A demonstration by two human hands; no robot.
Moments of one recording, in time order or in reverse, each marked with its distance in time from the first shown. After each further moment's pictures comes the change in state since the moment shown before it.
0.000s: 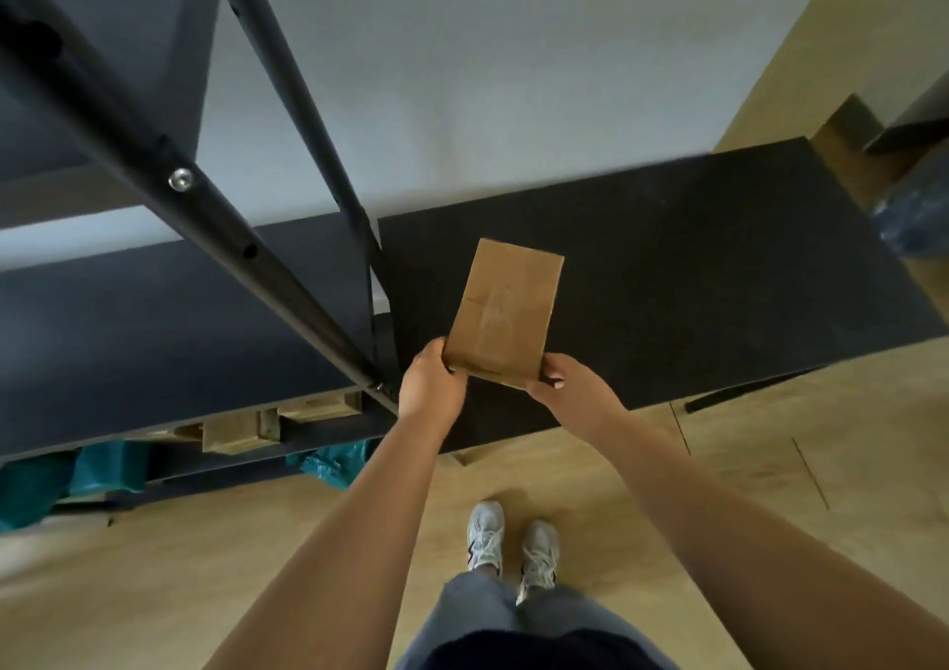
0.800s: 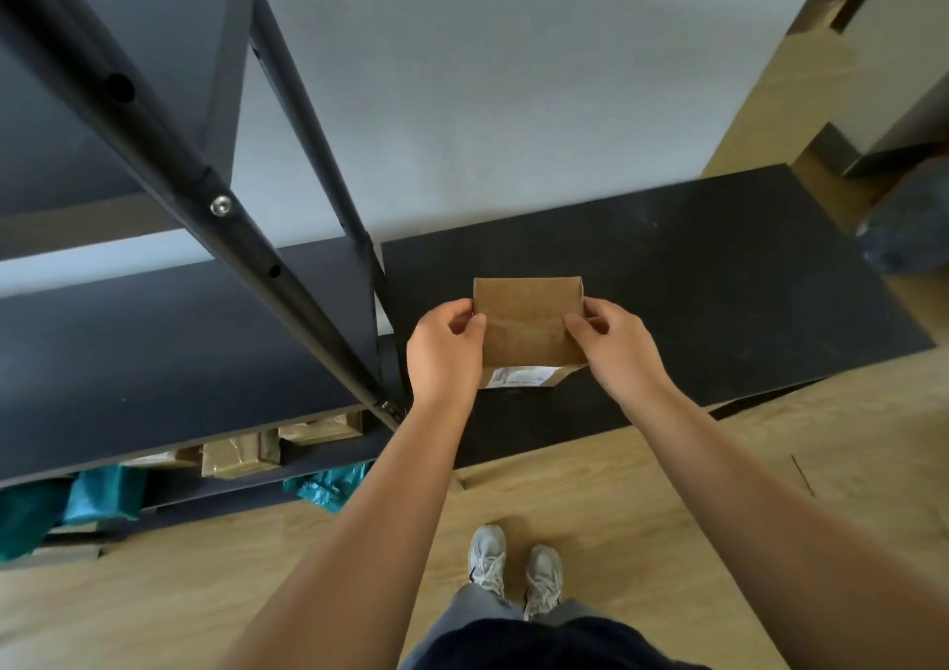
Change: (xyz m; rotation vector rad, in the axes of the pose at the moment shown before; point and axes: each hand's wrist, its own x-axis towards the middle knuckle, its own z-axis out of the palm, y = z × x) left_hand -0.024 0.059 -0.035 -0.317 0.240 0.166; right_hand -0.012 -0.035 -0.055 0.233 0.331 -0.174
